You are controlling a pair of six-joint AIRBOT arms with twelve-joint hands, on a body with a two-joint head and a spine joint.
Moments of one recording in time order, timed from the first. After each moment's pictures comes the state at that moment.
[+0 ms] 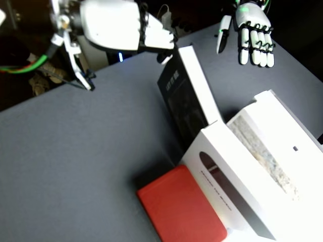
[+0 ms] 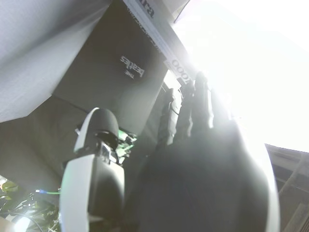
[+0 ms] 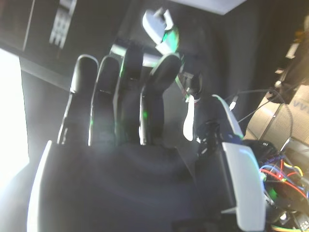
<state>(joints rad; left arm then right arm) 1.01 -0.75 0.99 -0.04 -1.09 0.90 -0.76 -0.62 0.83 -0.53 0.89 -0.46</state>
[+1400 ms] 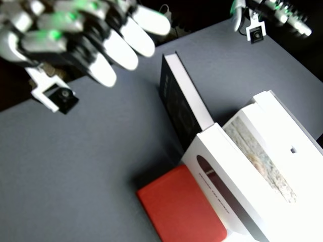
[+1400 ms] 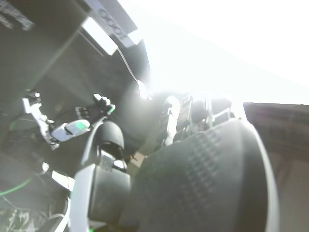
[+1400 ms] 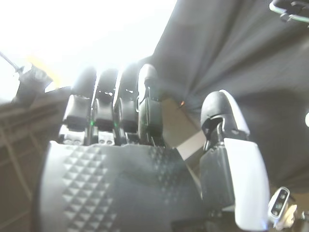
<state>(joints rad) 1.06 -0.79 0.99 -0.21 -1.53 0.86 -1.10 -0.68 0.87 0.29 1.63 -0.79</state>
